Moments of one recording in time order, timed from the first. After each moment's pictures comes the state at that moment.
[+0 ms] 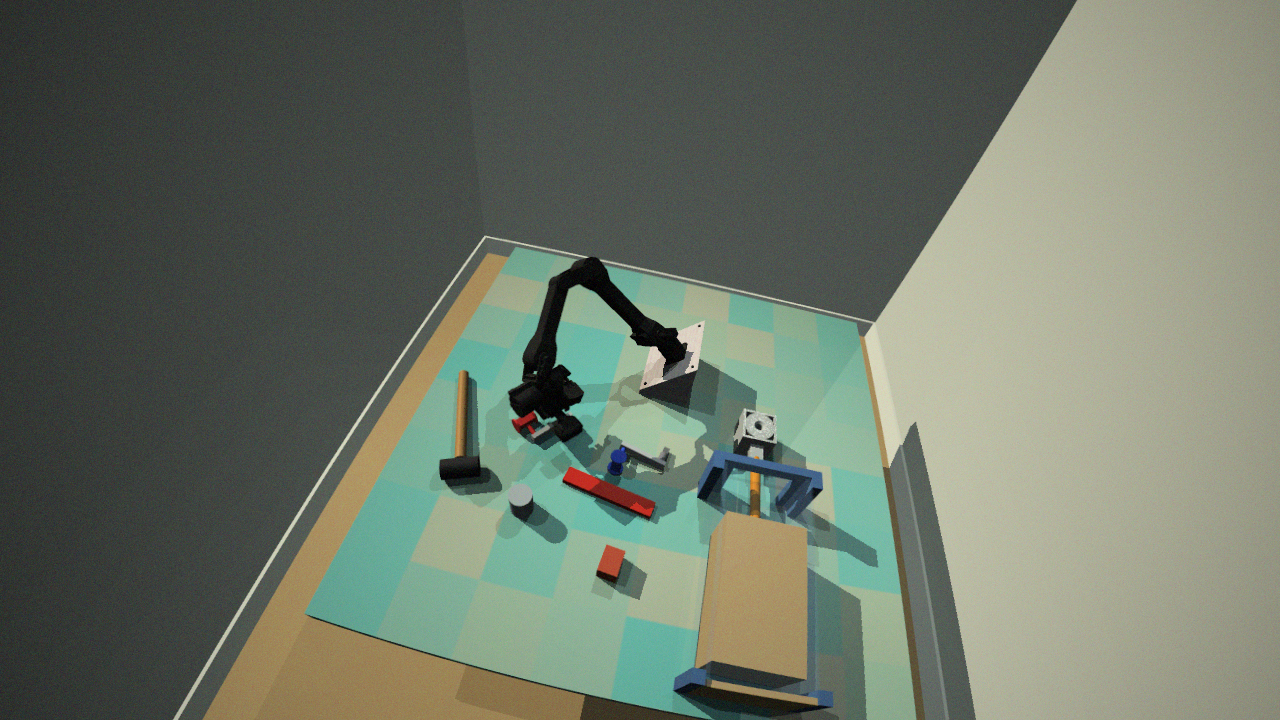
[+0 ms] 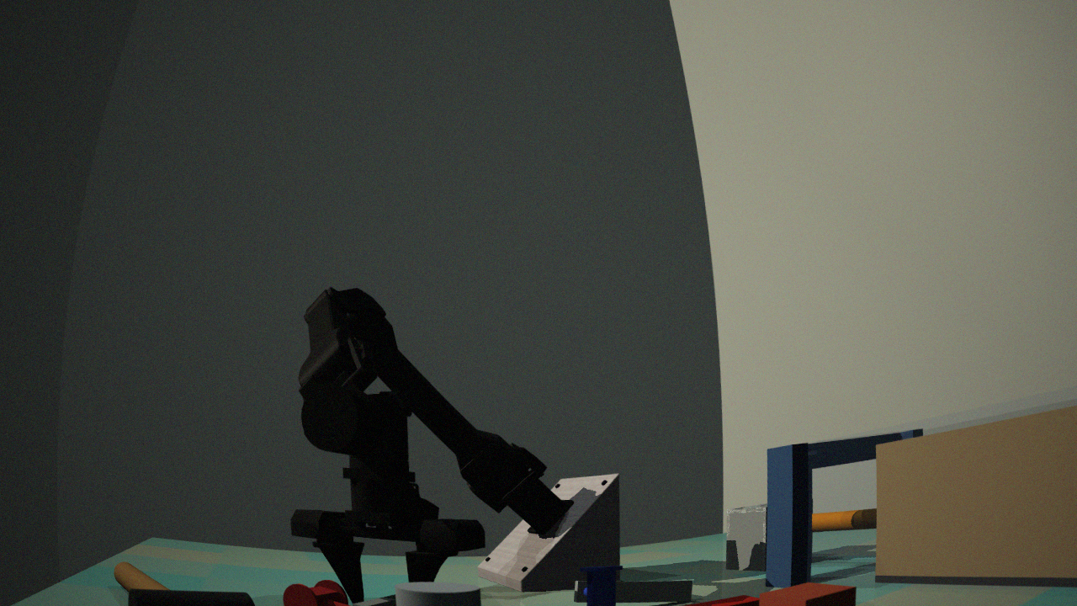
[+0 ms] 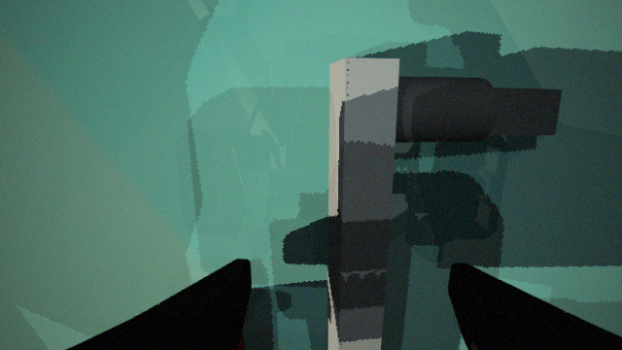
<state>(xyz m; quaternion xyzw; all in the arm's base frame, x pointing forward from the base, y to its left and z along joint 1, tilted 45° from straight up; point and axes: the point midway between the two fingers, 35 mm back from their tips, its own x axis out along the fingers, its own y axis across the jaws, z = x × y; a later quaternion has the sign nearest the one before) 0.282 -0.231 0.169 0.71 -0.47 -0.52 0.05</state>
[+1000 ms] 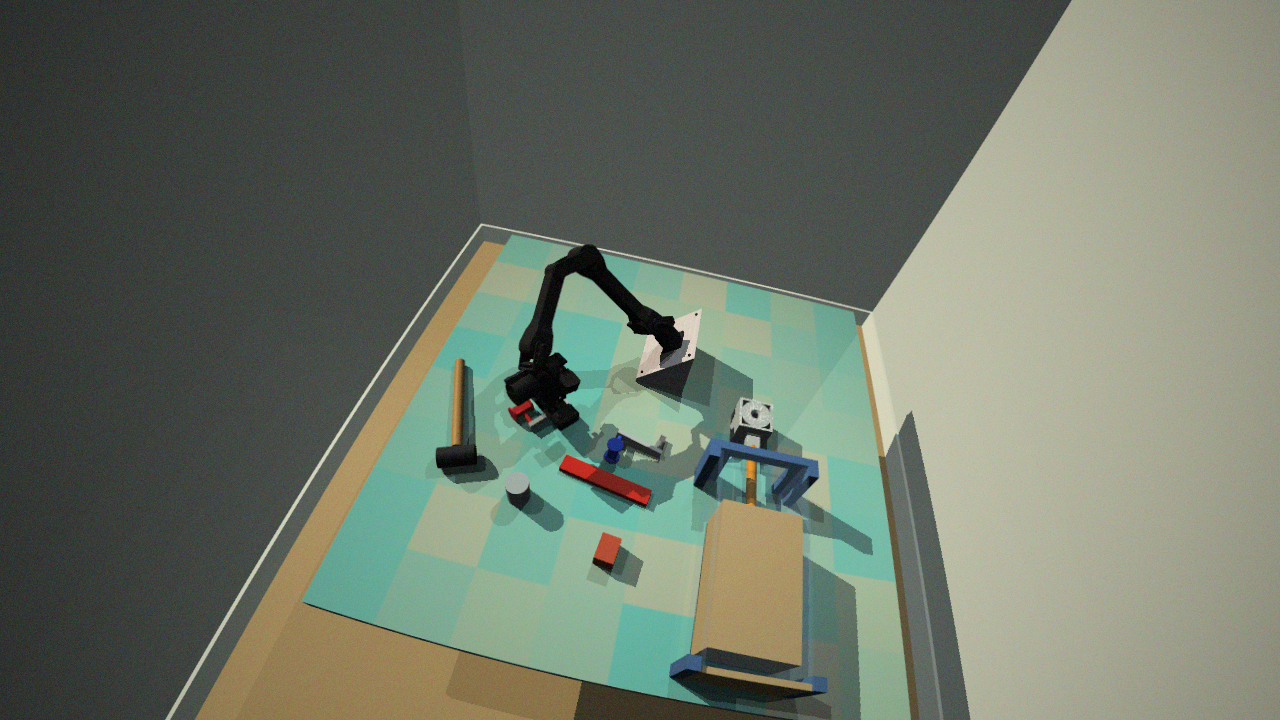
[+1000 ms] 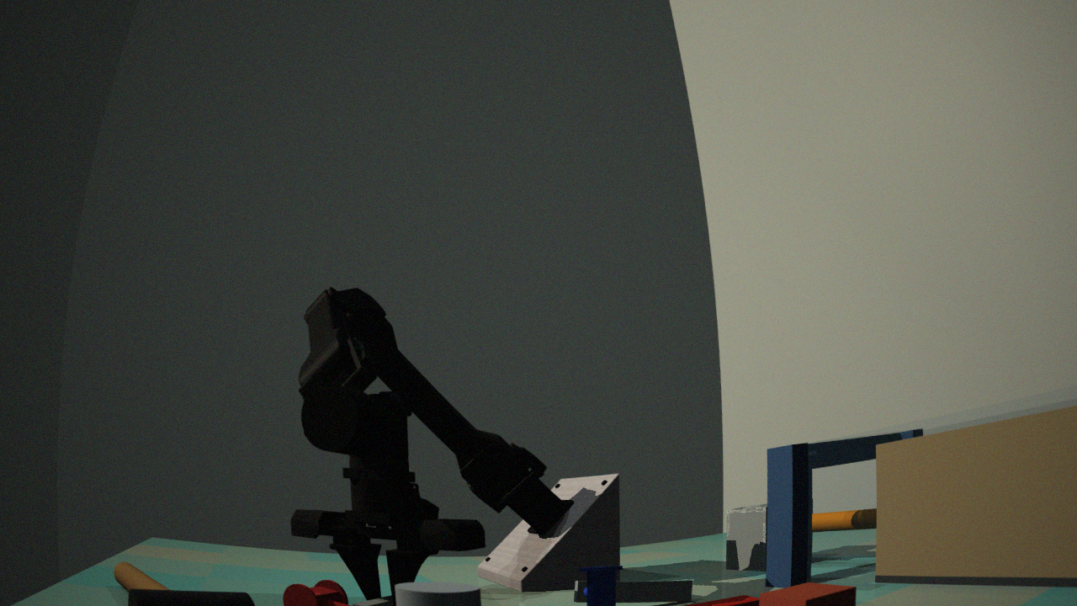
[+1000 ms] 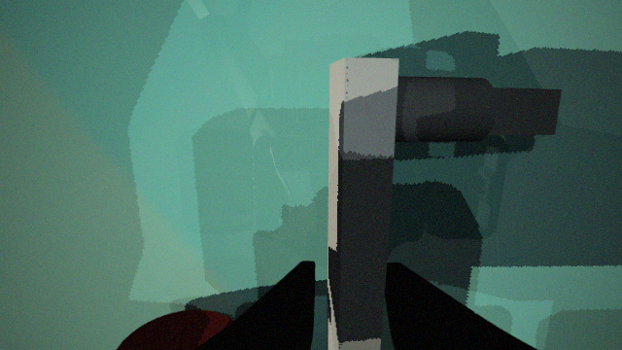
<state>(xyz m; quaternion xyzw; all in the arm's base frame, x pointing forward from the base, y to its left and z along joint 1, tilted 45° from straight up) 0.282 -0.231 0.169 0.71 -0.47 -0.52 0.05</state>
